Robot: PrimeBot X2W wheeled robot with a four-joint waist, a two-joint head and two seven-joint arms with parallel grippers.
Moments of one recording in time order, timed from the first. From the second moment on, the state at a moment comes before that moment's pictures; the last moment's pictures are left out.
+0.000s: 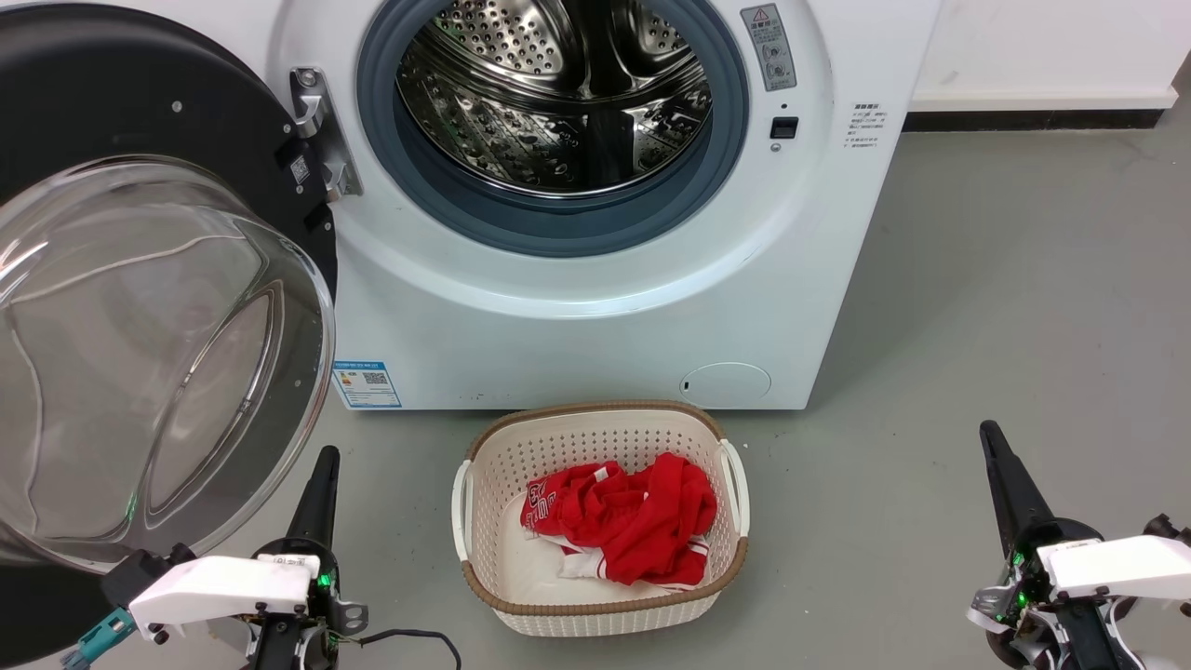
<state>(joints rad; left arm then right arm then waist) -0.09 0.06 0.09 0.23 -1.40 -0.11 0.06 -0.08 -0.07 -0.07 0.20 1.42 0.13 0.06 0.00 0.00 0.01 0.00</state>
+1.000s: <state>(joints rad) -0.10 0.05 0.11 0.25 -1.61 -0.13 0.11 -0.10 -0.07 -0.09 0.24 1.63 0.13 0.09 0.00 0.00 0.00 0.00</state>
